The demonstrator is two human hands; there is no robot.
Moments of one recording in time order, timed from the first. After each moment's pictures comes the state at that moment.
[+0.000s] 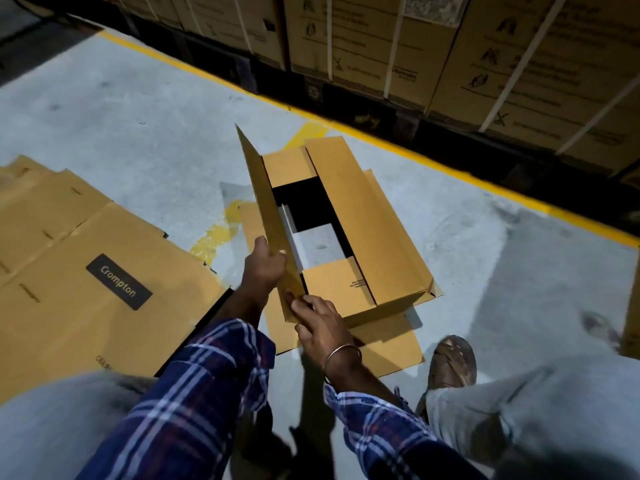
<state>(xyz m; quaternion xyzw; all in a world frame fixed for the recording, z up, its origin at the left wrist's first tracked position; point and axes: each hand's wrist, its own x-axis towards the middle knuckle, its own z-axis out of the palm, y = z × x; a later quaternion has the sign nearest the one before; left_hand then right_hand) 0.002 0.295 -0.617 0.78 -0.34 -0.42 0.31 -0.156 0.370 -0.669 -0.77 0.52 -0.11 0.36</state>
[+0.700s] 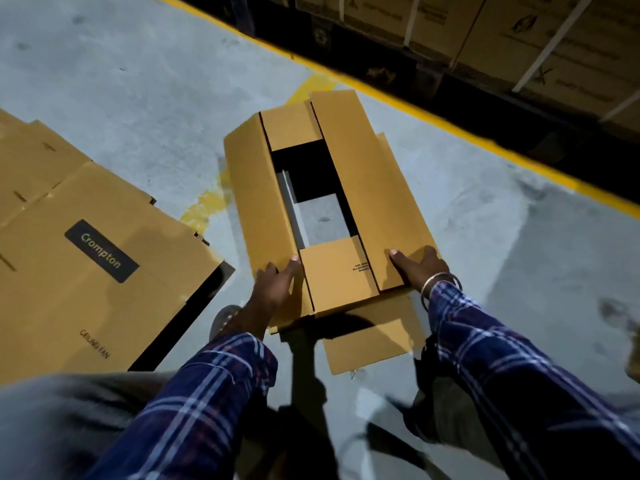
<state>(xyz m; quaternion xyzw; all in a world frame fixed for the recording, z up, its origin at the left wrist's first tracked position) -0.001 0.321 -0.725 0.80 -0.26 -0.50 0.18 -0.290 0.242 -0.692 -0.45 0.79 0.03 0.42</state>
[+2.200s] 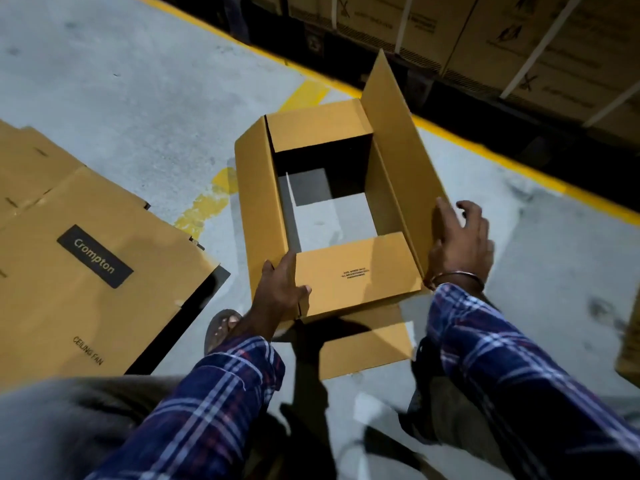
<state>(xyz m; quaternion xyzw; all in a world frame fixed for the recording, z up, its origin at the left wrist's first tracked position) -0.020 0.323 -0.704 0.77 -0.47 -0.42 0.12 -0.314 0.240 -0.647 -0.64 0.75 -0.14 0.04</state>
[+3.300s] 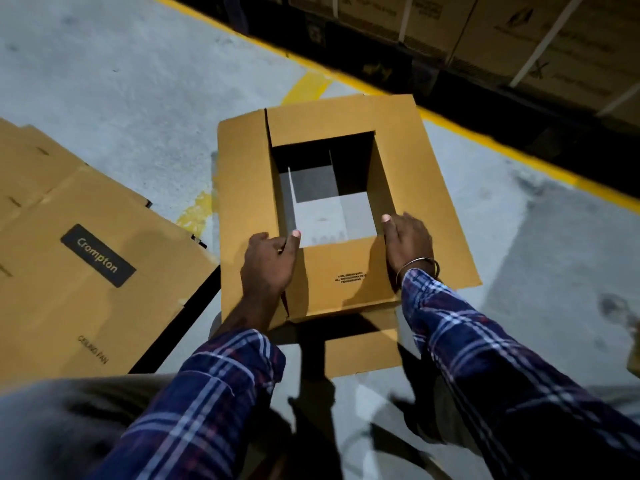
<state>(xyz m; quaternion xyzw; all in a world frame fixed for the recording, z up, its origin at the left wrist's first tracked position) -0.013 0.299 -0.681 0.81 -0.46 -0.27 0.23 -0.256 0.221 -0.697 -0.65 0.69 -0.20 0.25</state>
